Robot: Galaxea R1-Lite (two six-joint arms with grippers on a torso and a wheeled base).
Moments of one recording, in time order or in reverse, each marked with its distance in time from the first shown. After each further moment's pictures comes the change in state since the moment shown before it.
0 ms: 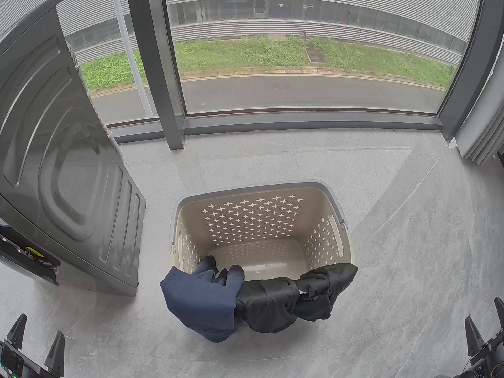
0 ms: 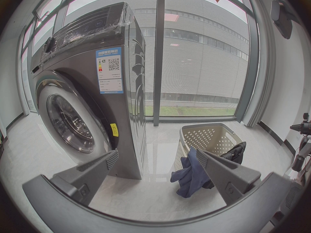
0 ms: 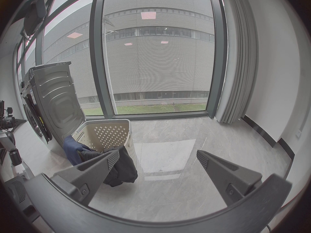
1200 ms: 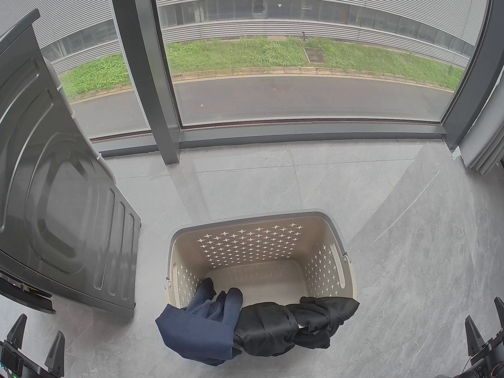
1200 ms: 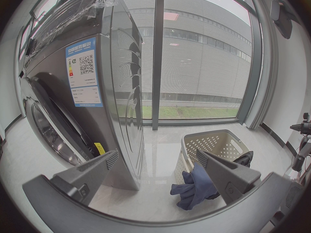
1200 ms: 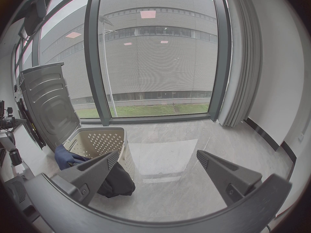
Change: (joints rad) left arm 0.000 0.000 0.000 0.000 0.002 0.001; right arm 0.000 0.000 0.000 0.000 0.000 0.000
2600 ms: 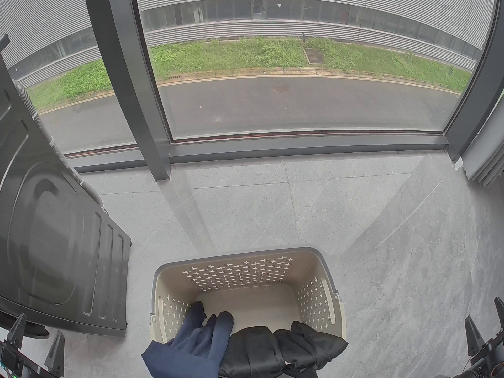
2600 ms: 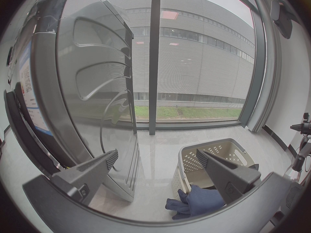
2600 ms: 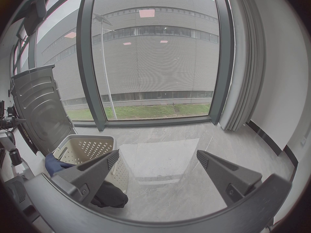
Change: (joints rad) left arm 0.000 0.000 0.000 0.000 0.001 0.000; right arm 0.000 0.000 0.000 0.000 0.000 0.000
